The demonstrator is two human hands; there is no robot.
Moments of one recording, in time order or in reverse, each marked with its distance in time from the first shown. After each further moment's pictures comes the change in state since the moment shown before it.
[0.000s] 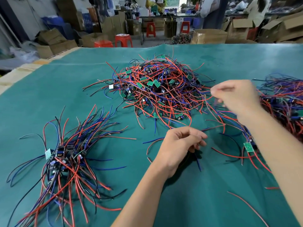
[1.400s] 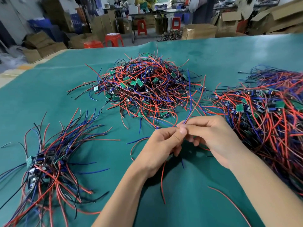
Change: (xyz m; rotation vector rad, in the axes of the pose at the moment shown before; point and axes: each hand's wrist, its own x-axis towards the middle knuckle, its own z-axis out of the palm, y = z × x) left_hand 0.000 -0.006 -0.003 0.188 -0.126 0.086; right_hand -0.110 0.011 -0.002 0.504 -0.474 0.140
